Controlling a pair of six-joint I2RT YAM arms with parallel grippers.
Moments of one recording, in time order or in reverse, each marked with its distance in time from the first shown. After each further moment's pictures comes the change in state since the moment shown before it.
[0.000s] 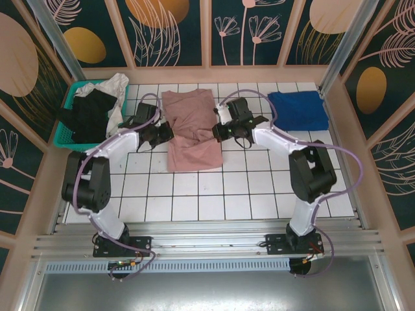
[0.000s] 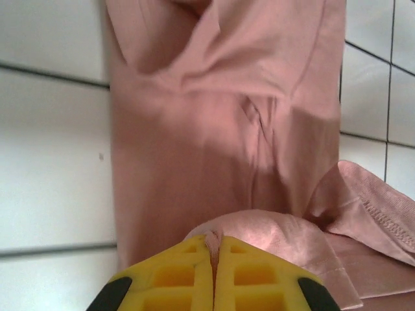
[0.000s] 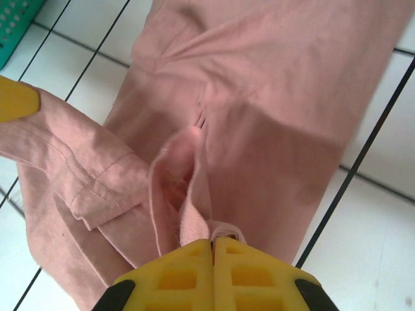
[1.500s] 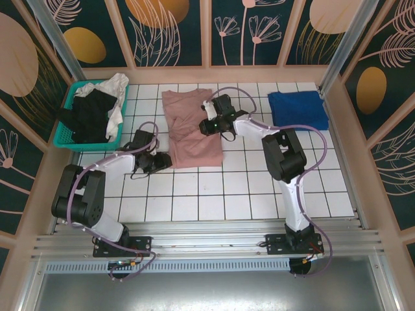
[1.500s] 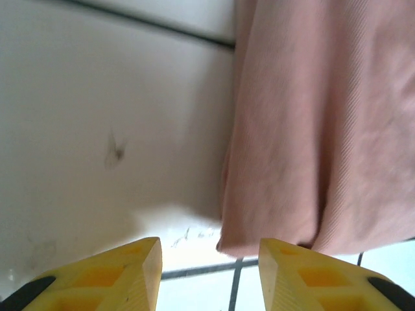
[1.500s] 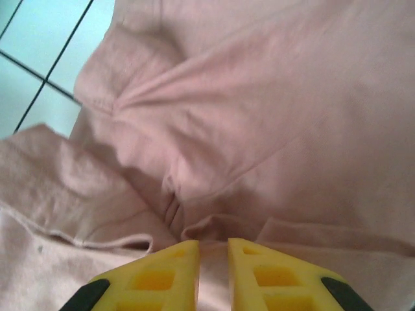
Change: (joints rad) left arm -0.006 -0.202 -0.438 0.048 0.017 0.006; right arm 0.023 0.339 0.299 0.024 0.011 0.037
